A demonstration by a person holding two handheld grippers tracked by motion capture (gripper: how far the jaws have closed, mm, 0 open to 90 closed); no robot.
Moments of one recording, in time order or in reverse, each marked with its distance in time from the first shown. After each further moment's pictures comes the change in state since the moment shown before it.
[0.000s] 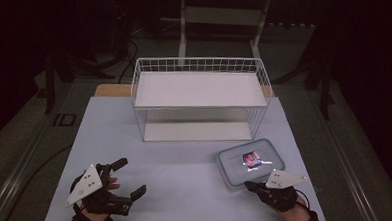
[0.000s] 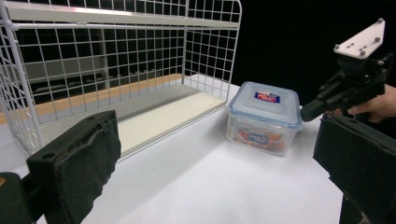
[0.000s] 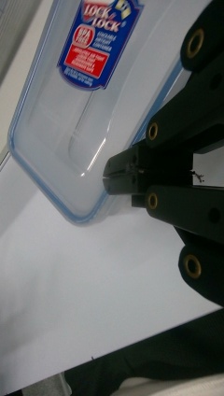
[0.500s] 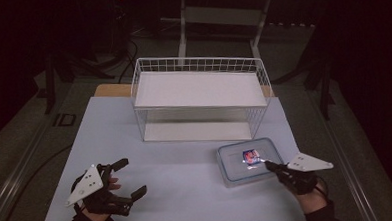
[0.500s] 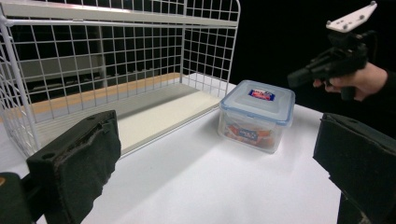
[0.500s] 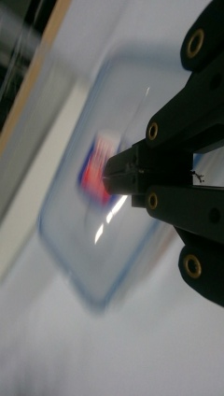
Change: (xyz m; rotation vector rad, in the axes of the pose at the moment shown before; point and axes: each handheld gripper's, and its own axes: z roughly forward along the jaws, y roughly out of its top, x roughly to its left) left arm 0.000 -0.001 0.001 0.004 -0.010 -0.003; right arm -0.055 0.003 -0.037 -0.074 -0.198 0.063
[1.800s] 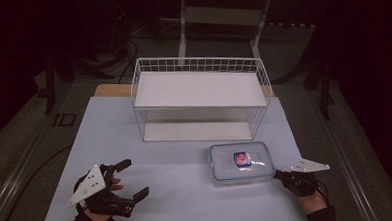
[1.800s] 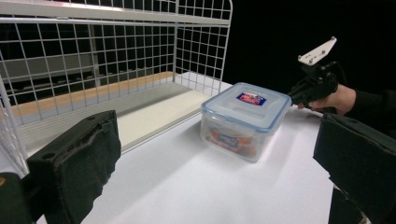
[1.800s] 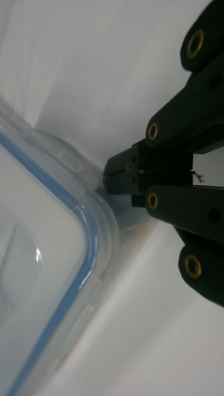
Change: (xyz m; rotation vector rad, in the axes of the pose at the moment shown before) left arm -0.003 0.001 0.004 0.007 -0.026 0.000; right arm -0.026 -0.061 0.026 0.119 0.043 0.114
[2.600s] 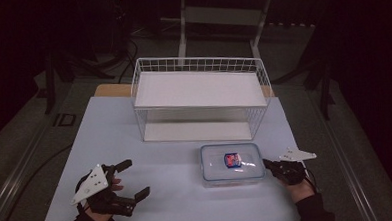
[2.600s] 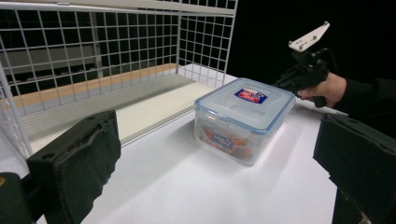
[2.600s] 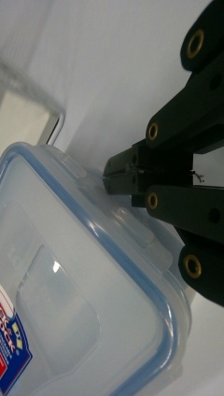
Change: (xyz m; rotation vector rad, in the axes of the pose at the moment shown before) left arm 0.001 -0.002 0.002 0.036 0.018 -0.006; right arm 0.001 0.030 0.028 -0.020 0.001 -0.033
